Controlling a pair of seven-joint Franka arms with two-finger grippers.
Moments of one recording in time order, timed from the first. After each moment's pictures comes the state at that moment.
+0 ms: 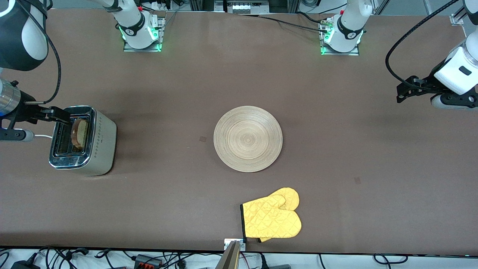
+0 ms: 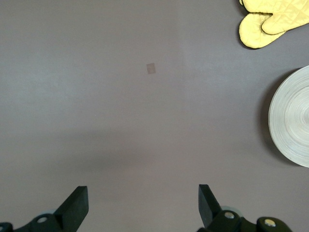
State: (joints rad) left arm -0.01 0.00 -0.04 -1.64 0.03 1.65 0.01; right arm 0.45 0.26 -0.52 -1.46 0.03 1.64 -0.06
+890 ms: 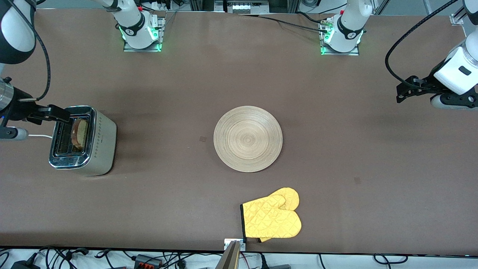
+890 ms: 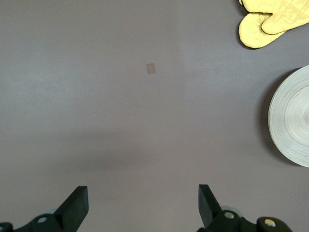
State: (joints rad) left arm -0.01 0.00 -0.04 -1.64 0.03 1.65 0.01; right arm 0.28 0.25 -0.36 -1.42 0.12 1.65 -0.06
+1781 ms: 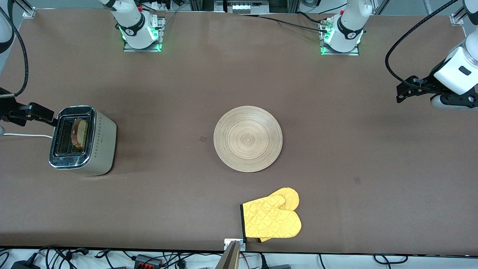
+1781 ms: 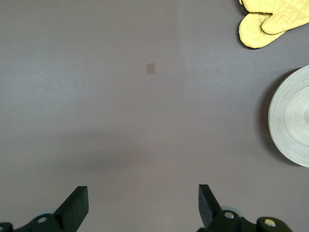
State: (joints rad) left arm -0.01 0.00 -0.04 -1.64 0.03 1.65 0.01; right arm -0.01 0.20 -0.05 -1.45 0.02 1.68 -0.06
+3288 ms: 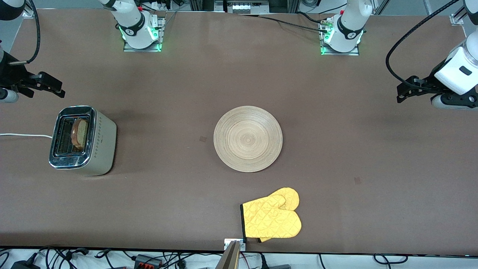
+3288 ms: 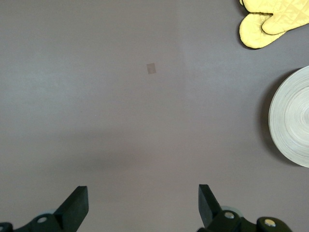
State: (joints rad) left arm 0.00 0.00 -0.04 -1.64 0.03 1.65 0.01; right arm -0.01 -0.04 -0.04 -1.73 0.00 1.69 -0.06
